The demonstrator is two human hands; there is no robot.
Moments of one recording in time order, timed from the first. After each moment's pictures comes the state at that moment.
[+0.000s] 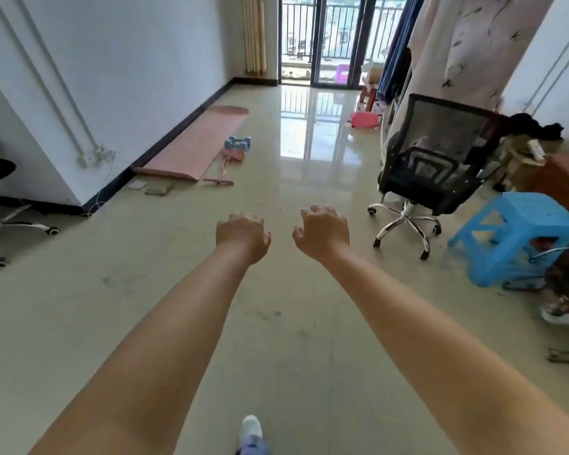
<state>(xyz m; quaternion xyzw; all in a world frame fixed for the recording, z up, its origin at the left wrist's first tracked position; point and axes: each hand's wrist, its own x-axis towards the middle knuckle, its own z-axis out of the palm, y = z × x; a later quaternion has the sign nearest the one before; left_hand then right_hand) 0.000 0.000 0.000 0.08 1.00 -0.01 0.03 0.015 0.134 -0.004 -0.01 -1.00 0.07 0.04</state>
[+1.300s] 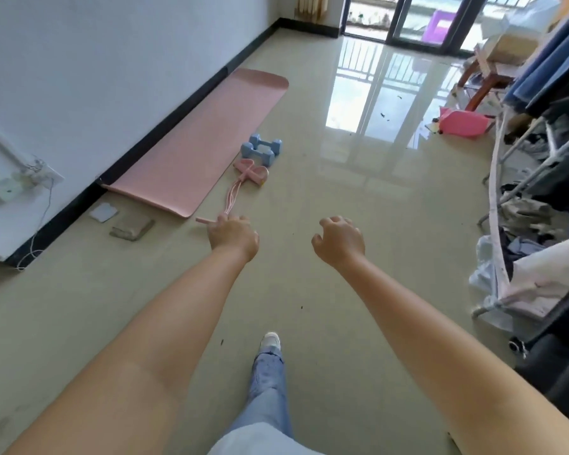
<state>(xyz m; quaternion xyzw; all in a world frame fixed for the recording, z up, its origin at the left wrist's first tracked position) -1.043 0.058 -0.106 -0.08 0.99 -0.02 0.15 -1.046 0.227 -0.109 0.01 -0.99 0.11 -0.11</state>
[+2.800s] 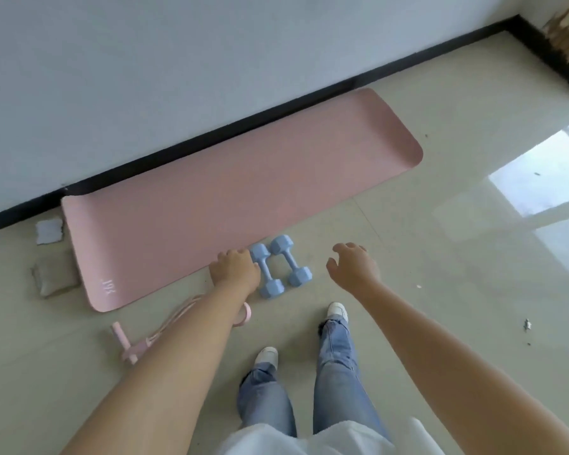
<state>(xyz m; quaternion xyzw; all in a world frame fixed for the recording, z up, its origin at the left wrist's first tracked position) -2.163 -0.010 -0.224 -0.45 0.84 0.14 0.29 -2.292 0.127 -0.215 0.28 -0.91 0.03 -0.30</state>
